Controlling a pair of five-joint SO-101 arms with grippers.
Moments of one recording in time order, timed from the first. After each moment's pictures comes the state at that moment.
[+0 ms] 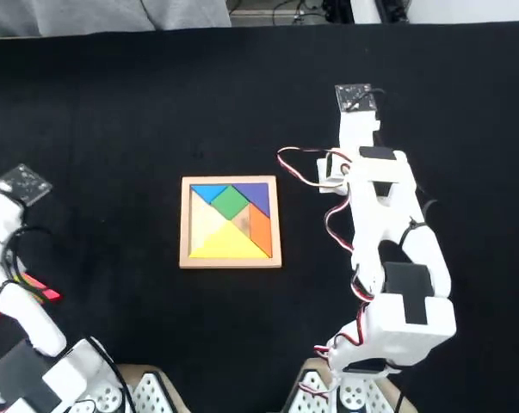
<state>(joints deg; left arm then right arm) -51.1 -15.6 30.5 73.0 -85.0 4.0 7.4 24.7 44.4 5.9</state>
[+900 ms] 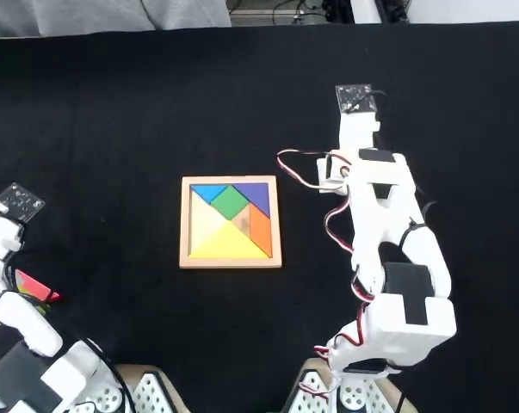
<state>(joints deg) -55.9 -15.6 43.3 52.8 -85.1 4.0 7.4 26.2 41.5 5.9</state>
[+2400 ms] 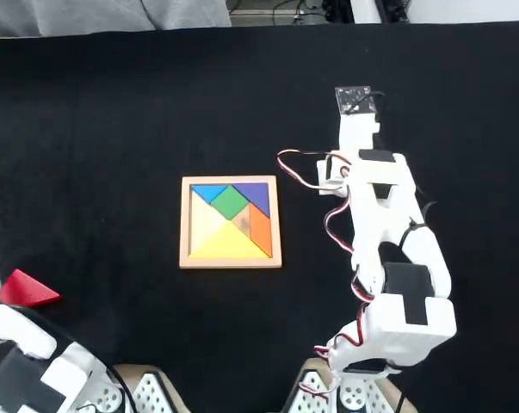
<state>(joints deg) -65.1 -16.2 48.7 59.6 45.8 4.0 7.4 26.2 42.7 5.9</state>
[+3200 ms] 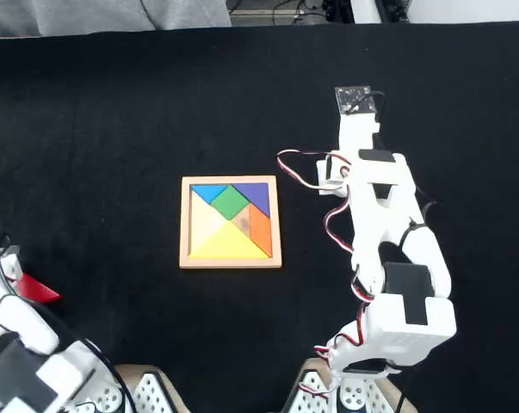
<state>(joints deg) -57.8 -13.8 52.2 54.0 49.9 4.0 7.4 26.2 42.7 5.9</state>
